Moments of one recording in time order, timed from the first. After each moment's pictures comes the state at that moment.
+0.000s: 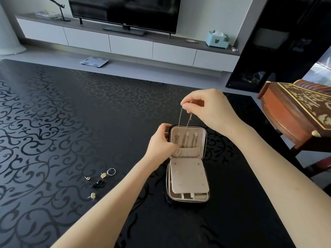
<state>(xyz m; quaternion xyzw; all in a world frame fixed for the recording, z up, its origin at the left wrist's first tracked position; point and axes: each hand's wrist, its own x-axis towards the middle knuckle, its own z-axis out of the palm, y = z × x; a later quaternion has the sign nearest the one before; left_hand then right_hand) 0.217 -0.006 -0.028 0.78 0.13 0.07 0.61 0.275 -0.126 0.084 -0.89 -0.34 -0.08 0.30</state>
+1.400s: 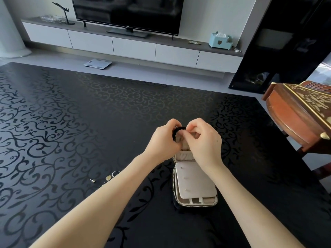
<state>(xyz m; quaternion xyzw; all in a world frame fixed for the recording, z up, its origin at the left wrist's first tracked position) 0.222 0.008 -0.017 0.87 0.03 0.14 0.47 0.252 -0.114 -0.010 -0.87 -0.23 -0.20 0.38</state>
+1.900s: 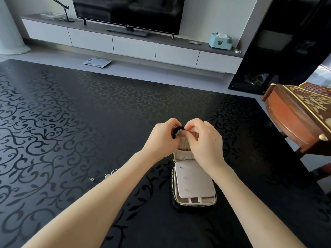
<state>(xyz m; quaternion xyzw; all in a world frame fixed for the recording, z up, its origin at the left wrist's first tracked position) 0.224 0.011 -0.013 0.88 0.03 0.15 0.44 0.253 -0.120 -0.007 -0.89 -0.27 -0.21 0.31</state>
